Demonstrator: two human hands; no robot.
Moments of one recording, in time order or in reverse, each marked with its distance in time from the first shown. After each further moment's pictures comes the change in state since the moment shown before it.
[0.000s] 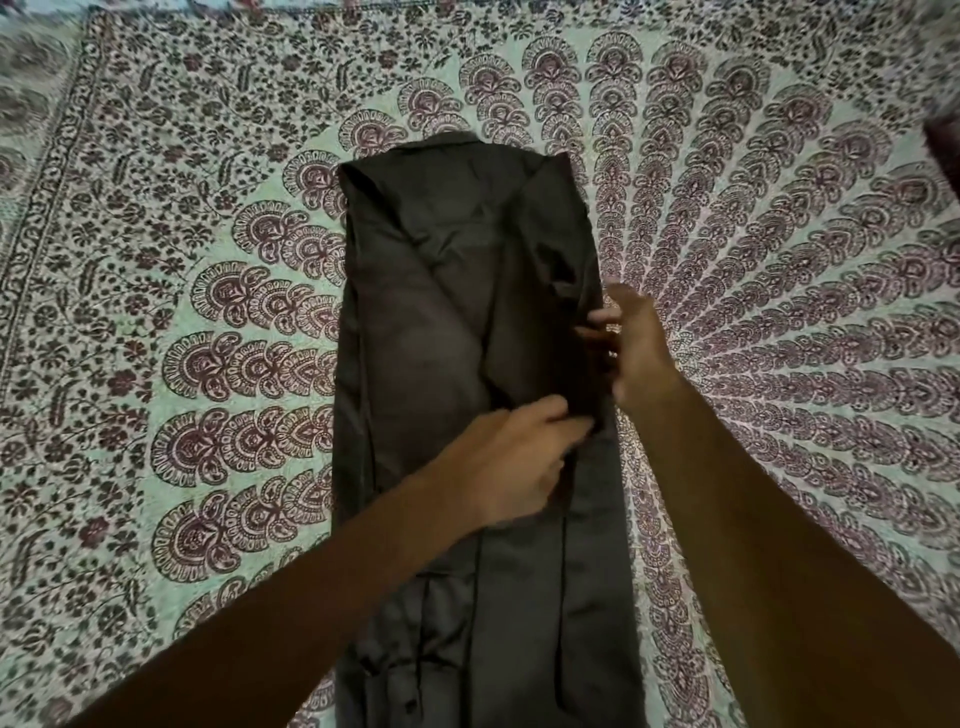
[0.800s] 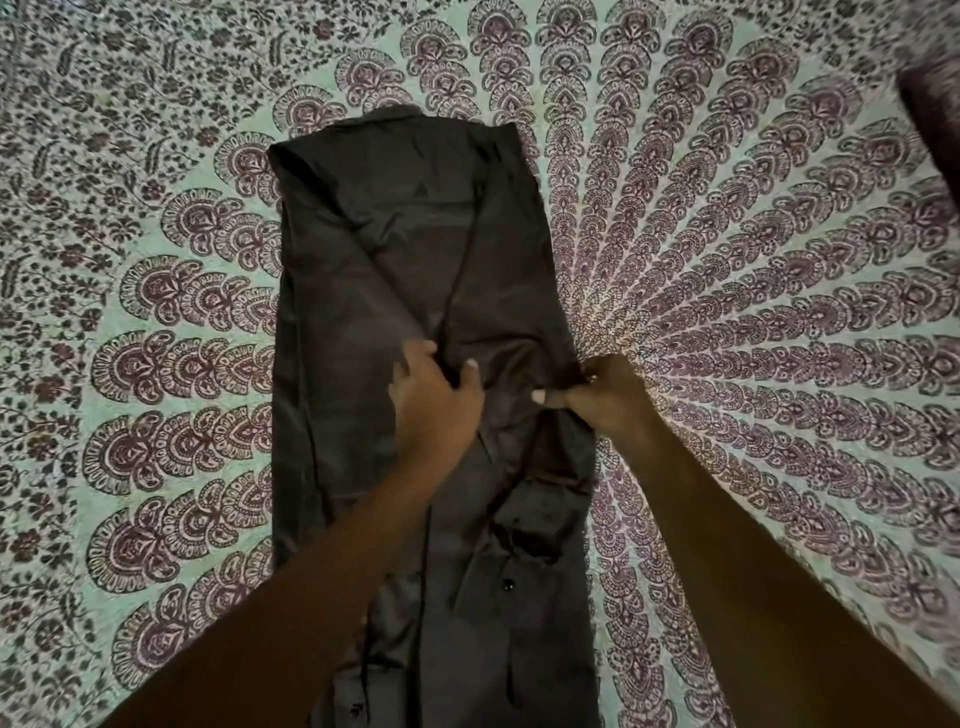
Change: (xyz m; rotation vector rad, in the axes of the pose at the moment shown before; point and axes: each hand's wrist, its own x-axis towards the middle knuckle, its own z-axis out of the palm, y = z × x) left_hand 0.052 -0.020 0.053 -0.457 0.592 -0.952; right_hand 0.016 0.050 -0.075 -0.821 0.013 -0.143
